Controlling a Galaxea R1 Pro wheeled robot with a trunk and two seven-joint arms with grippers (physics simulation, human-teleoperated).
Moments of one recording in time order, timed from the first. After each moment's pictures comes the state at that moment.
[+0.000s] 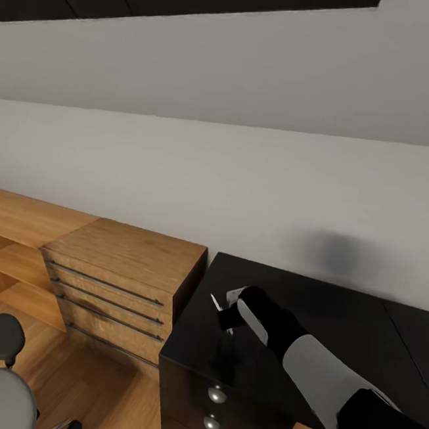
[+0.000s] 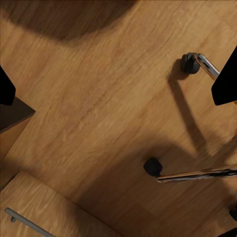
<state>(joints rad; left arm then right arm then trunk) -0.10 -0.02 0.39 -0.38 0.01 -0.34 -0.01 -0.94 0.04 0.73 -0.65 -0.57 0.92 -0.08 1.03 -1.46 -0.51</state>
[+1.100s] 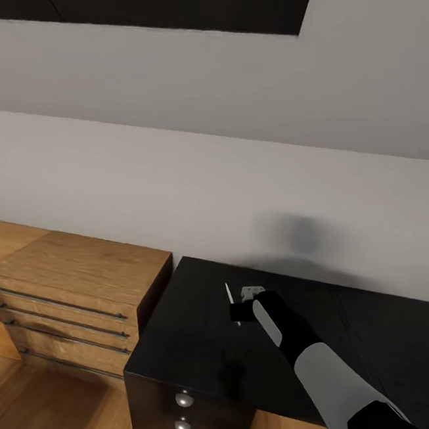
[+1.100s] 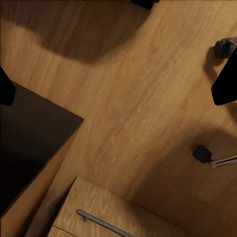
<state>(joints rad) -0.10 -0.04 0.39 -0.36 0.00 -0.34 -0.02 -0.89 0.00 0.57 -0.66 -0.58 0.76 -0.10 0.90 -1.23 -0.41</state>
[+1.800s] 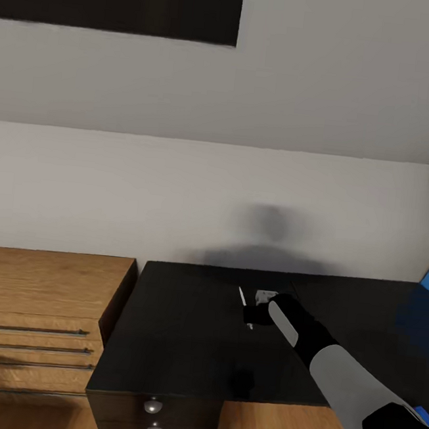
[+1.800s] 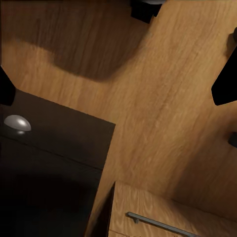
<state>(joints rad) -0.10 -0.04 0.38 -0.34 0.00 -0.34 -0.02 -0.89 -0.08 0.55 -0.63 -0.67 0.75 -0.10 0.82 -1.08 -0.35</state>
